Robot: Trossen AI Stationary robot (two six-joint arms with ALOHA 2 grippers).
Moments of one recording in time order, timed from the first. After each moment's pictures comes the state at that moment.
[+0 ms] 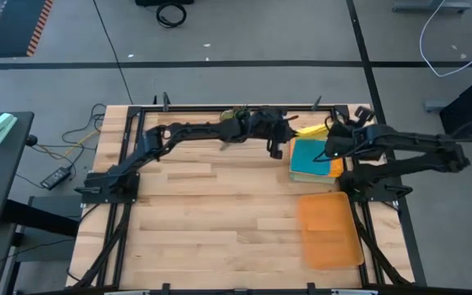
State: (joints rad) left arm 0.23 2.33 1.98 0.00 0.09 0.62; right arm -0.13 0.84 0.87 -1.50 1.00 0.22
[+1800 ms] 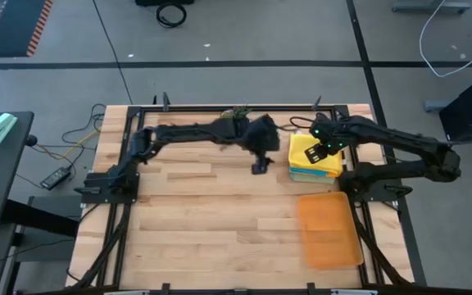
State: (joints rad) left arm 0.17 2.18 2.00 -0.64 0.12 0.25; right arm -0.52 1.01 0.77 -1.11 0.11 0.58
